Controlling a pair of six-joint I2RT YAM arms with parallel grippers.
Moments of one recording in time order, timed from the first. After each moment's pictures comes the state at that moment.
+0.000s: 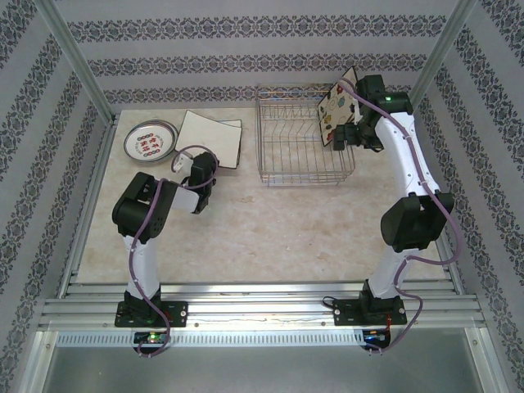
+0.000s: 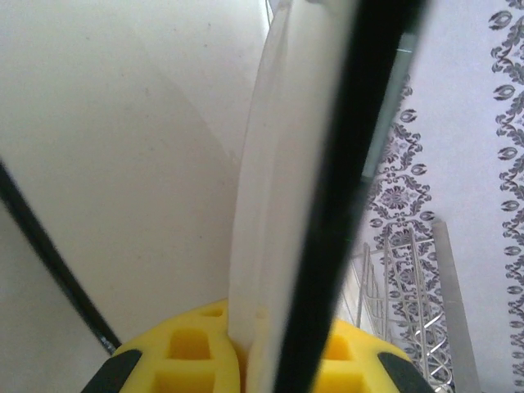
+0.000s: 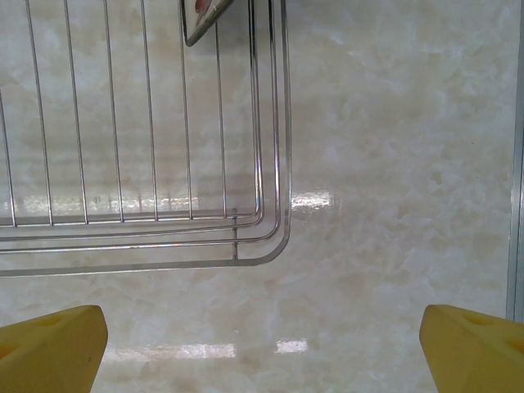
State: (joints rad) left arm -0.31 2.04 0.93 0.76 -0.38 -1.34; right arm 0.08 1.85 1.99 -1.34 0.08 0.10
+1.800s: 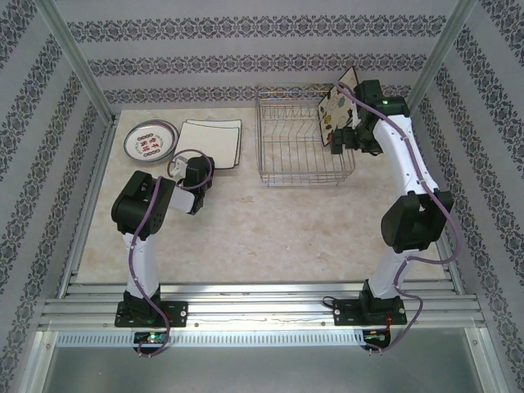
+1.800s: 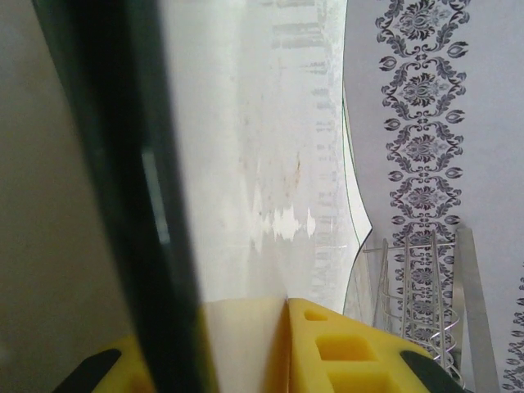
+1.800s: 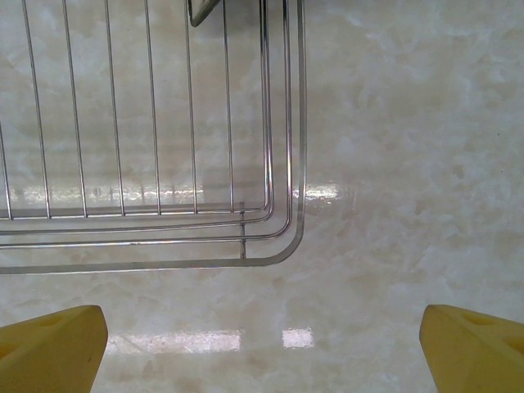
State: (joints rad) left arm -0.25 2.07 0.91 0.75 -0.23 -1.44; right arm 0.08 1.84 1.91 -1.30 0.06 0.10
